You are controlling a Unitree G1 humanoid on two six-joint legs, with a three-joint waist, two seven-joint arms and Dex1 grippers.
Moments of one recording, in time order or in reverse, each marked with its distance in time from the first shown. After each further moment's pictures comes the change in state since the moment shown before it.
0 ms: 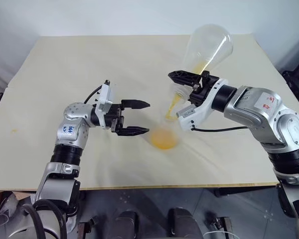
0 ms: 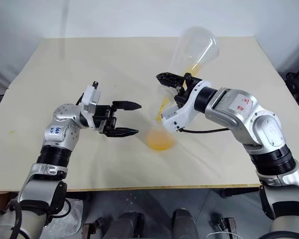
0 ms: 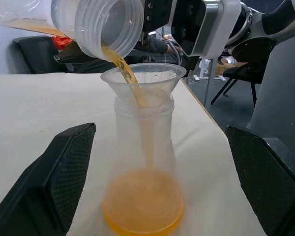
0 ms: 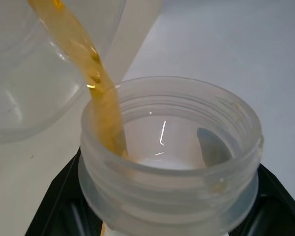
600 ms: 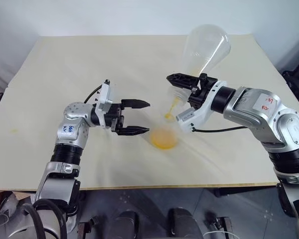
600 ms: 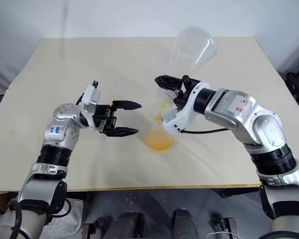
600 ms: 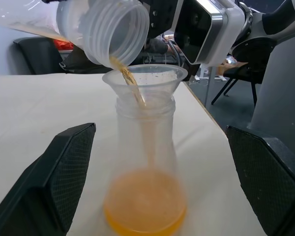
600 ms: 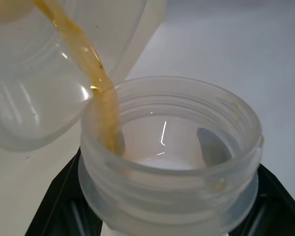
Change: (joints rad) left arm -0.011 -0.001 0.000 0.007 0.000 -0.004 -0.001; right arm -0.004 -0.008 0.000 0.009 -0.032 -0.058 -0.008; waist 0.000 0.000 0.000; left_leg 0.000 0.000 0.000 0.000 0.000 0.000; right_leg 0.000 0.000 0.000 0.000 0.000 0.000
